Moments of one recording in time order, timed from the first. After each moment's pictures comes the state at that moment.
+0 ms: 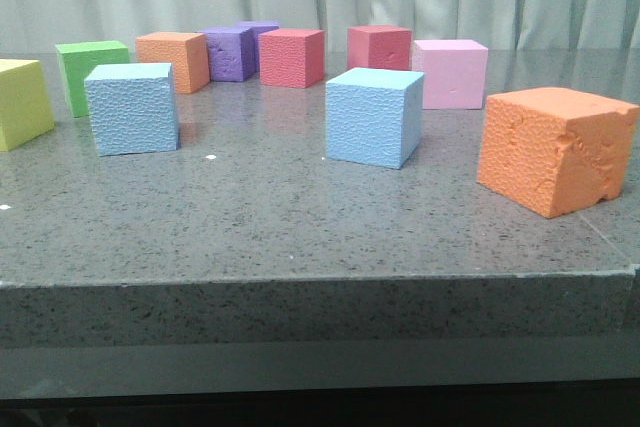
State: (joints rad) left arm 0.06 0.43 -0.58 -0.05 0.35 0.00; right arm 0.00 0.48 -0.64 0.13 0.41 -0.09
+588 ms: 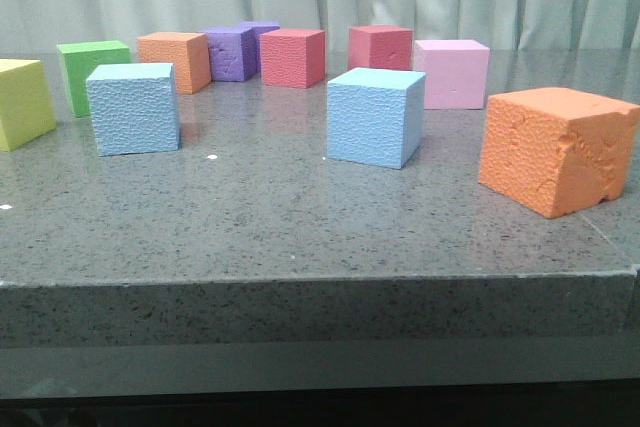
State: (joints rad) left arm 0.06 0.44 -0.58 -0.05 0.25 0.00; right arm 0.00 0.48 -0.64 0.13 0.41 -0.09
